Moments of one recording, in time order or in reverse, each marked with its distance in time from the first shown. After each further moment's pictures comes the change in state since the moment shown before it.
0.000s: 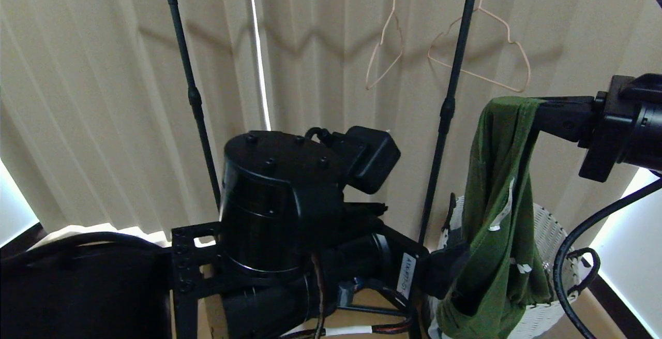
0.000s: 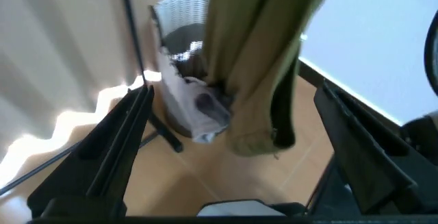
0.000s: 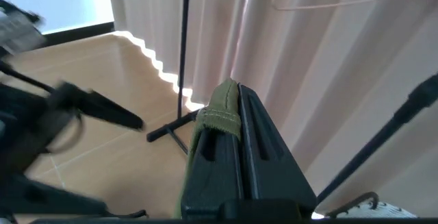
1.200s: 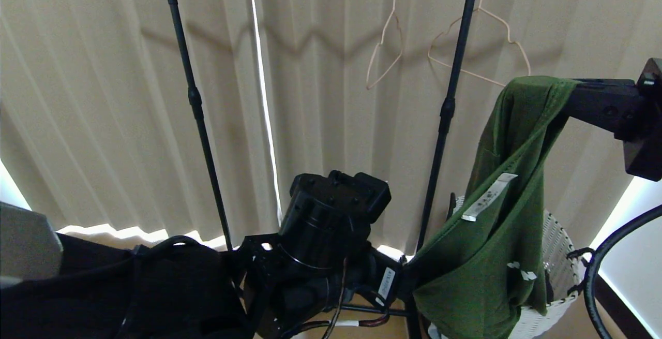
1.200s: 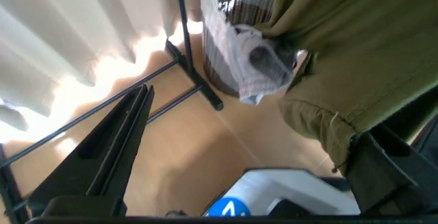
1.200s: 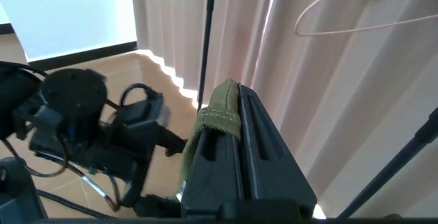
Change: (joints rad) left arm 0.079 0.145 0.018 0.047 0.048 0.060; right arm 0.073 -0.066 -0.010 0.003 -0.009 0.049
